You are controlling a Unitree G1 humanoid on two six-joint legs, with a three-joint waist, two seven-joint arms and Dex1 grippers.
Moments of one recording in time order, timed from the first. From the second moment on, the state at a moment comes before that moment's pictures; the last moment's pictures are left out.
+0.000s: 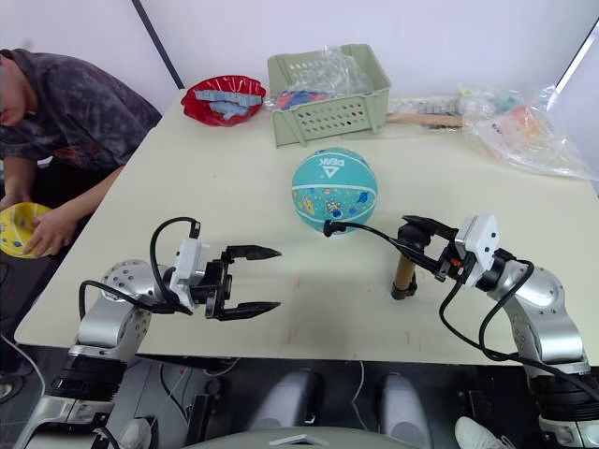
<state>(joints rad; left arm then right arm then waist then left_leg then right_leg) -0.16 0.67 -0.01 -0.07 -0.50 0.01 -1.36 -0.10 -0.62 -0.06 -0.17 0.50 -0.02 0.94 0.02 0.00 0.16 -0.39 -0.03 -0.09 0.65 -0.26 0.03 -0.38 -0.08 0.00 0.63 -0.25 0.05</state>
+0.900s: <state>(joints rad) -0.17 0.64 -0.01 -0.18 -0.52 0.12 -1.26 -0.38 -0.78 -0.01 0.39 -0.13 -0.79 0.79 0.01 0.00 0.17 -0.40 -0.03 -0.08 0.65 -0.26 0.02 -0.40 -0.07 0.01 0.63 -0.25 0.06</state>
